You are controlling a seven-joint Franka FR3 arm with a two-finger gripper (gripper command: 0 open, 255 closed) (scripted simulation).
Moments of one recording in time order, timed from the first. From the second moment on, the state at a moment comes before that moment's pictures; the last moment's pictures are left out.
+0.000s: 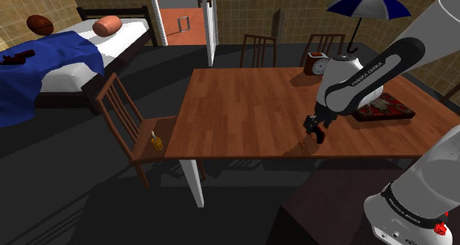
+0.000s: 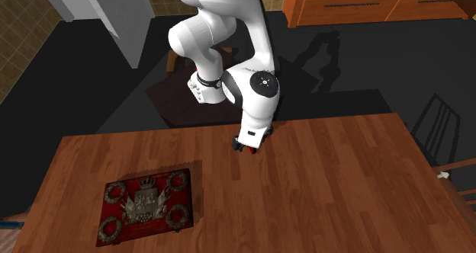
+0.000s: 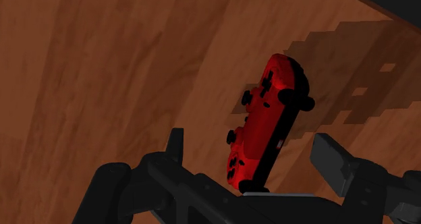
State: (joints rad) arm -0.10 -0.12 -0.17 -2.84 -0.14 2.71 0.15
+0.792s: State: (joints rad) arm -0.10 -0.13 -0.17 -2.84 -0.14 2.70 0.15
